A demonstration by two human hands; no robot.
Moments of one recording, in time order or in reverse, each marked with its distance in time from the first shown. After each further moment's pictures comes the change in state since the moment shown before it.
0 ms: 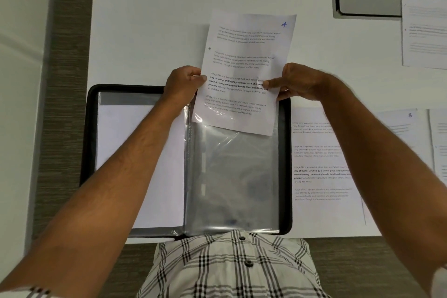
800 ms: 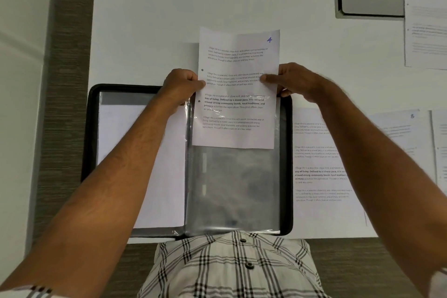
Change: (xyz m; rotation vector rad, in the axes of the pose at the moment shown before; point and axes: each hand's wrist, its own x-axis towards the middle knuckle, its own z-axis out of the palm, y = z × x) left_hand 0.003 0.000 -0.011 0.023 -0.110 -0.083; right_hand 0.005 0.000 0.009 -0.165 0.175 -0.041
